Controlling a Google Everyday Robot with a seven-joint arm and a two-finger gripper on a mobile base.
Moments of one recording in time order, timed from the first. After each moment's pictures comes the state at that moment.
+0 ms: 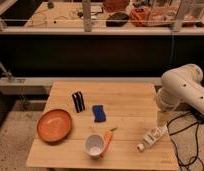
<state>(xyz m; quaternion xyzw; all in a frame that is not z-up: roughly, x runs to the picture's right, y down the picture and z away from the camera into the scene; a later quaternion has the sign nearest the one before) 0.286 0.106 0.684 -0.28 0.02 0.02 0.96</state>
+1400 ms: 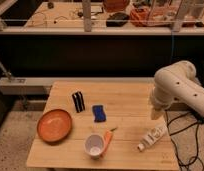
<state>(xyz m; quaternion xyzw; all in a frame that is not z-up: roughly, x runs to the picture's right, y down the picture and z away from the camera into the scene) 0.243 0.092 0.674 -0.28 0.01 -0.01 0.96</state>
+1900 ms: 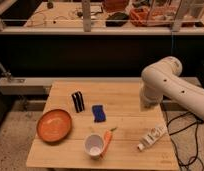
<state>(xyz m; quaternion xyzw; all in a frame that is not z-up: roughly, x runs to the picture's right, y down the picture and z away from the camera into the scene) 0.204 0.081 0.674 -0.27 0.00 -0.04 0.96</state>
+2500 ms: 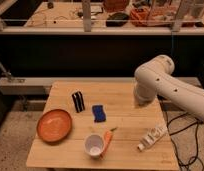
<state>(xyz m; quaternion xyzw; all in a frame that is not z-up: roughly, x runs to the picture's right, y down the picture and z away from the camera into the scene) 0.178 0.070 0.678 -0.25 -0.01 -0.05 0.97</state>
